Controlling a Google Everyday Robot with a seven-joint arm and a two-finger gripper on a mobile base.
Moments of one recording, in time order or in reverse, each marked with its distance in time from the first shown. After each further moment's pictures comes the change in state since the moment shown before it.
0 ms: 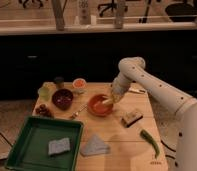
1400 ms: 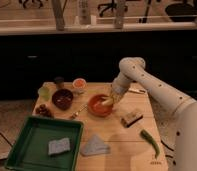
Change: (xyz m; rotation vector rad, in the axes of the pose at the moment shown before) arm -0.005 0.001 0.004 -0.018 -0.052 -0.038
